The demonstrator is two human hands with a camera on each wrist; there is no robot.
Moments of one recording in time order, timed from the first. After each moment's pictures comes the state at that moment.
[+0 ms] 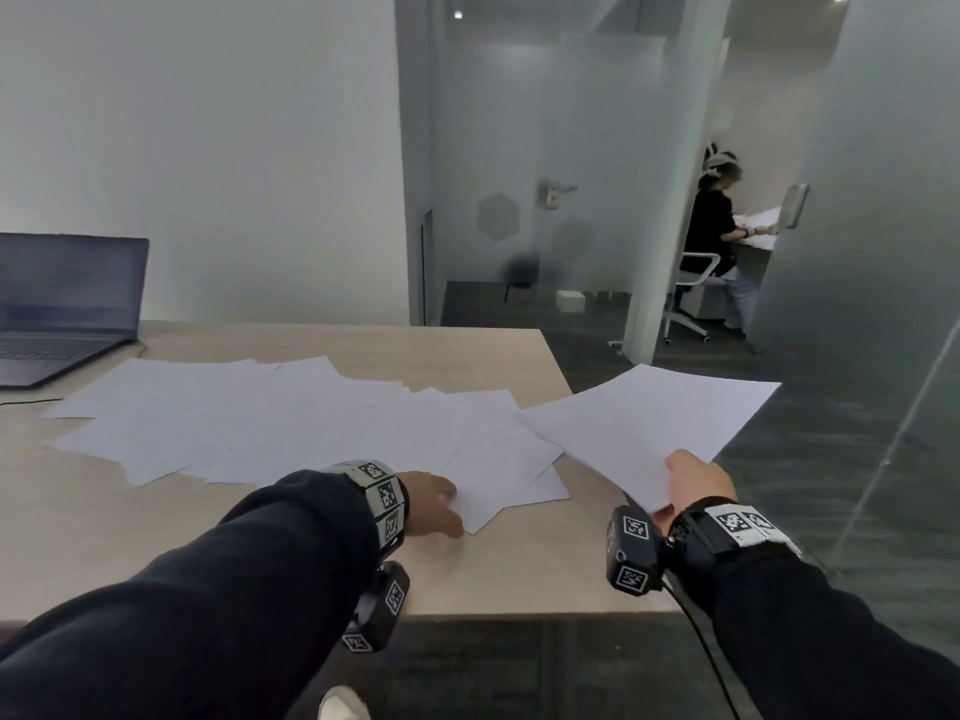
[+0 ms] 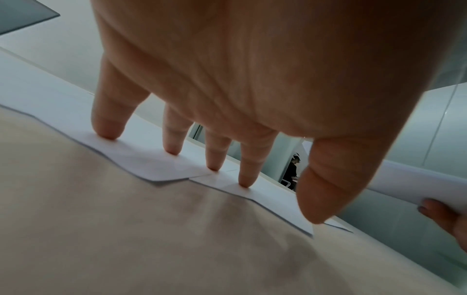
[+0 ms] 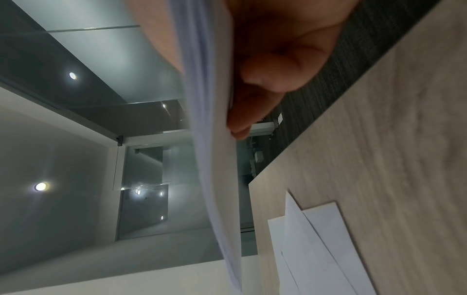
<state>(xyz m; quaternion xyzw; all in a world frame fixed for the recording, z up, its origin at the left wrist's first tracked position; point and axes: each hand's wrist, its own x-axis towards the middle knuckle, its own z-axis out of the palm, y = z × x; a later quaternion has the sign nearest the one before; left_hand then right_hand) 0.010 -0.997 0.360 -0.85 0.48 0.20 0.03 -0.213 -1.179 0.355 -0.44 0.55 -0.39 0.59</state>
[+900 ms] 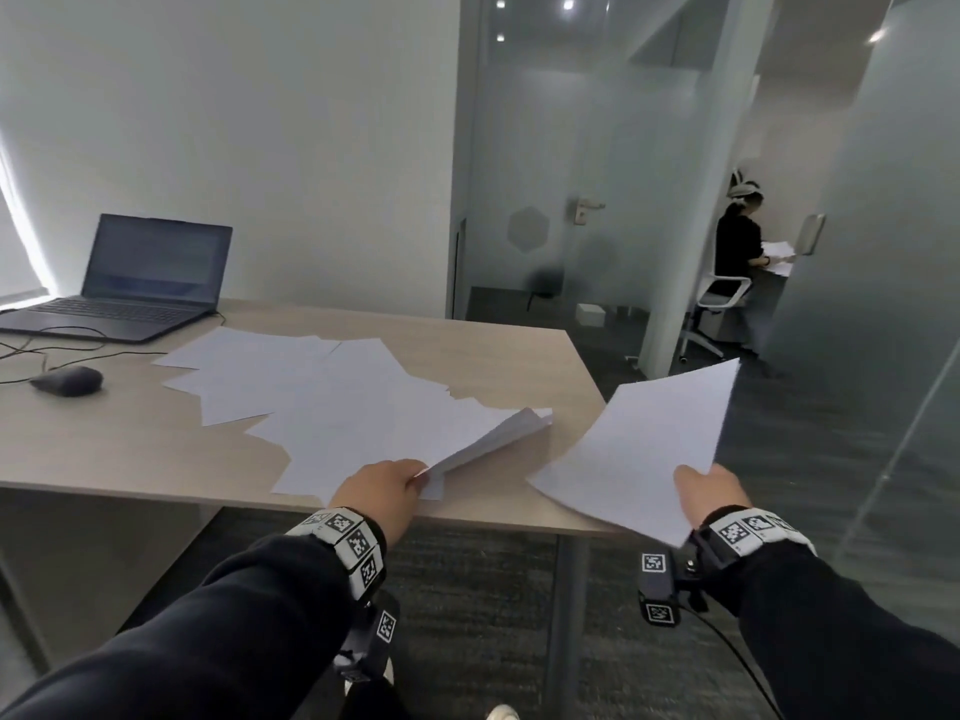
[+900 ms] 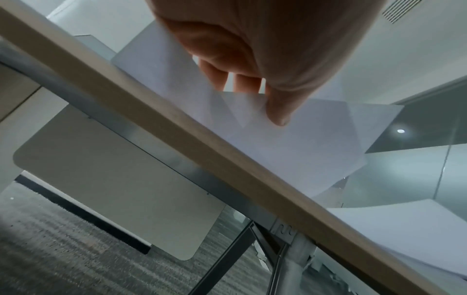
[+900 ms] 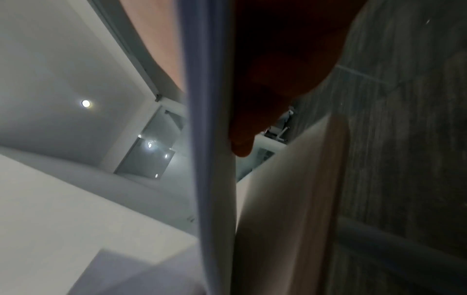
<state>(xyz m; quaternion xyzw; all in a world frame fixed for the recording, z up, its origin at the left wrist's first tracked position) 0.000 -0.848 0.317 -0.87 0.43 0.00 -0.23 -0.262 -1.096 0.352 -0.65 0.57 -0.30 0.41</state>
